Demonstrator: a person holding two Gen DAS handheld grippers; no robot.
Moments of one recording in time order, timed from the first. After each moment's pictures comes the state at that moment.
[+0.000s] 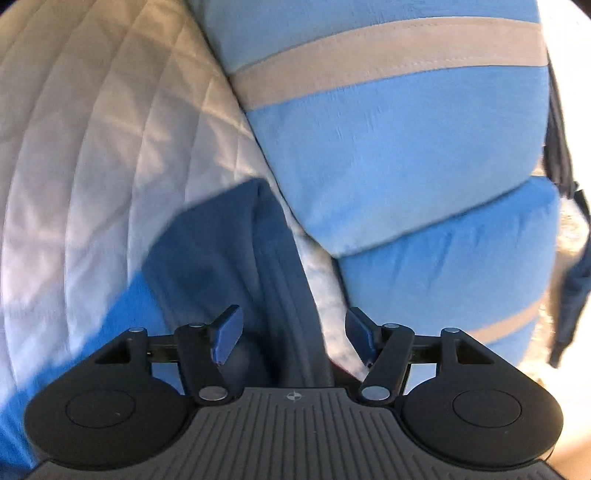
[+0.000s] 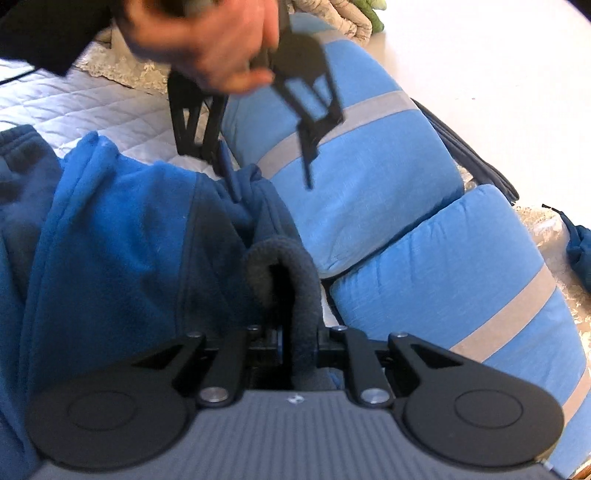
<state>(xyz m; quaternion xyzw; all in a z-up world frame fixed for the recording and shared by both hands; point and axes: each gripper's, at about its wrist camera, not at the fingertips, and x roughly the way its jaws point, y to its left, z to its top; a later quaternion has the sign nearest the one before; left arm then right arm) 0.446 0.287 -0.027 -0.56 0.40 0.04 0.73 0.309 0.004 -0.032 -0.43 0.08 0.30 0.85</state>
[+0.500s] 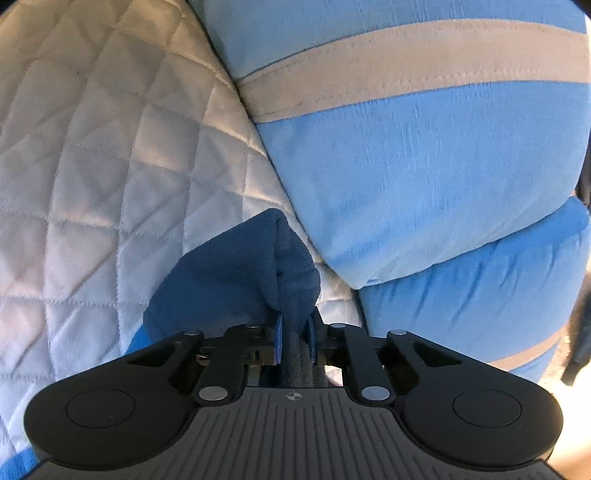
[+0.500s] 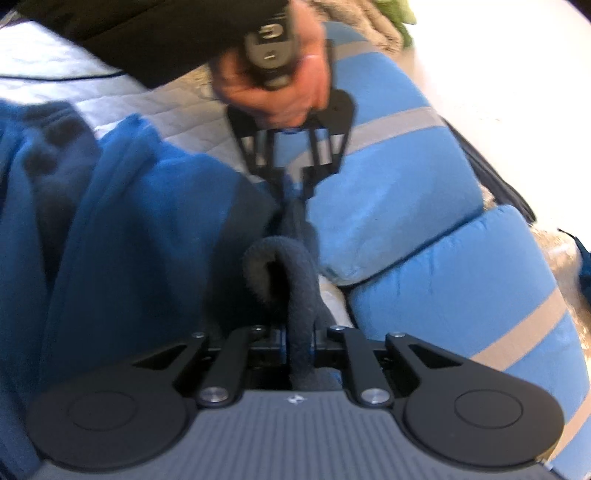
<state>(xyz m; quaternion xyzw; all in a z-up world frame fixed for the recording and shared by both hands) 0.482 0.294 -0.051 -0.56 0.41 0.05 0.72 0.296 0.014 -0.052 -0.47 0.07 0.33 0.81</state>
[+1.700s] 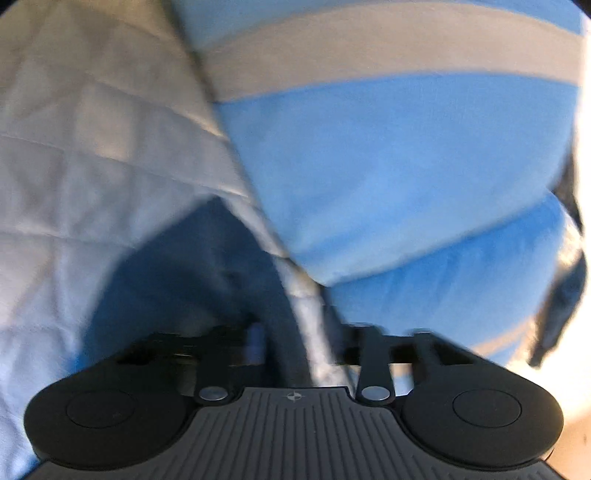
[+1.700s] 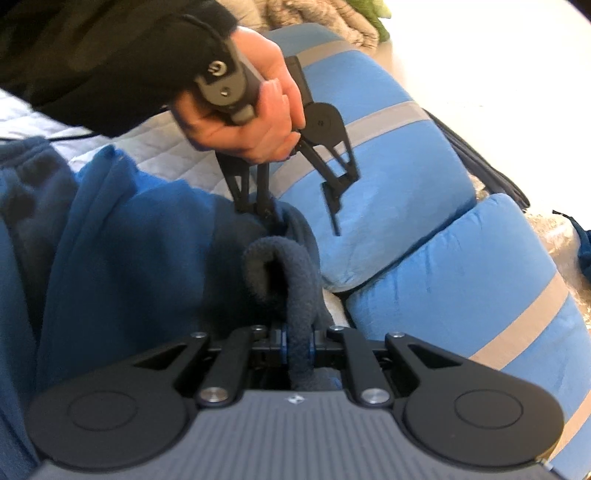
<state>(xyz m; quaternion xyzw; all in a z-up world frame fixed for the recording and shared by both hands) 0.509 0.283 -0.079 -0.58 0.40 -0.01 0.71 0.297 0.020 -0.046 -0.43 0.08 0.32 0.84</state>
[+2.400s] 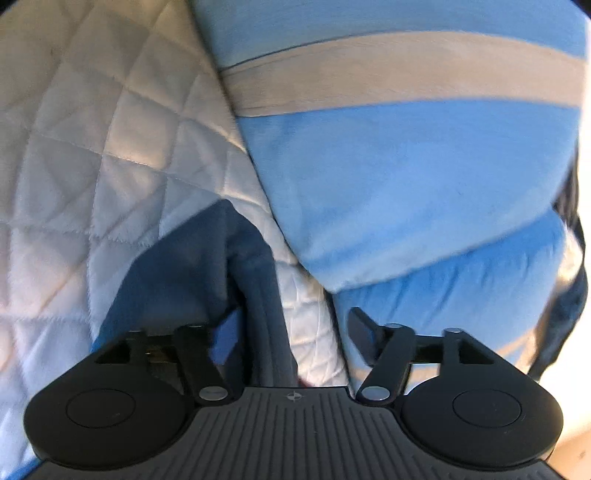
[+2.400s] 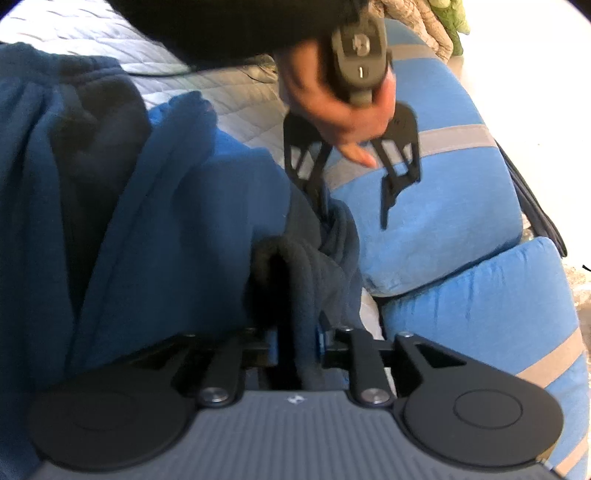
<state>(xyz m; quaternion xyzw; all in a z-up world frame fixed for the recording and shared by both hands) 0.500 0.256 -0.058 -0.57 0.39 0.00 0.72 0.282 0.046 -0.074 -0.51 0.08 0.33 0.79</state>
